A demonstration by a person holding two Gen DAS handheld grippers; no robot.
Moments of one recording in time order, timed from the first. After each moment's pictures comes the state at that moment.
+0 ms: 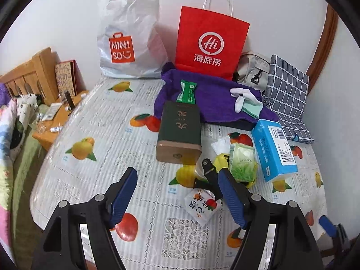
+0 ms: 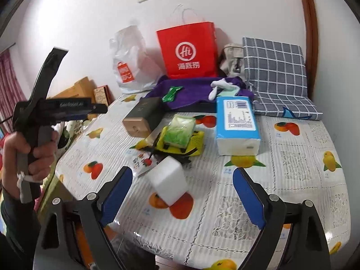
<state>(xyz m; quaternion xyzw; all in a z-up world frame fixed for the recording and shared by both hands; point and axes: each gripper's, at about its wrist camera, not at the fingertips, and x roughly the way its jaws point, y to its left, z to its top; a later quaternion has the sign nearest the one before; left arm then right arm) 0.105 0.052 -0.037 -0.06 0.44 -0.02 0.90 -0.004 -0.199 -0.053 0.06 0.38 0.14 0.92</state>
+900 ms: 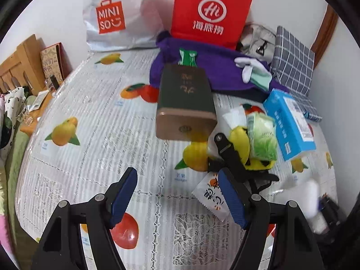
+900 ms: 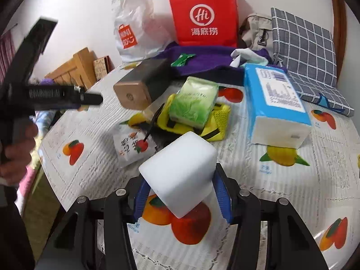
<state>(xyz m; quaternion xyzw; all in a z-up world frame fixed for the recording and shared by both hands) 0.128 0.056 -0.103 -0.04 0.49 -0.05 0.87 0.059 -0.164 -0.123 0.03 0.43 0.14 0.89</state>
